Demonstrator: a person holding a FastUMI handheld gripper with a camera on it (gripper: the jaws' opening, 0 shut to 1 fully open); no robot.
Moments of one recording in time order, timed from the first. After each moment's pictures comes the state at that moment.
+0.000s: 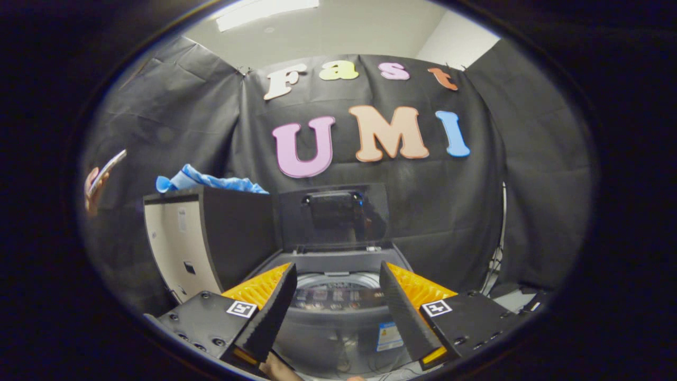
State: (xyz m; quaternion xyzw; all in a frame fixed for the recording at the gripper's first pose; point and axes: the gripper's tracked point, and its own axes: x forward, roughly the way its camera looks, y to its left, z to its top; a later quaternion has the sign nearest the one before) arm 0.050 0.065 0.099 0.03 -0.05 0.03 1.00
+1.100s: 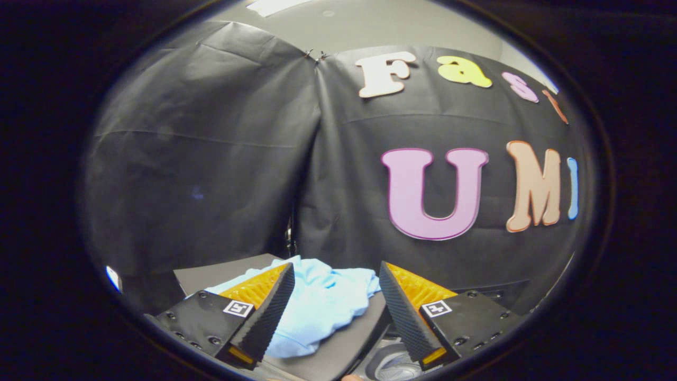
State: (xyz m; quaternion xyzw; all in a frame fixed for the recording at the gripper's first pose) arm 0.235 0.379 0.310 -0.02 -0.01 0.23 0.97
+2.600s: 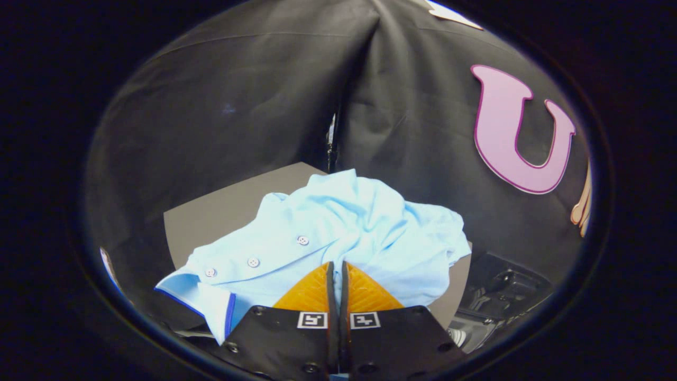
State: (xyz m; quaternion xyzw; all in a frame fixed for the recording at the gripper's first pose) arm 0.259 0.462 0.191 -0.15 0.24 0.30 0.91
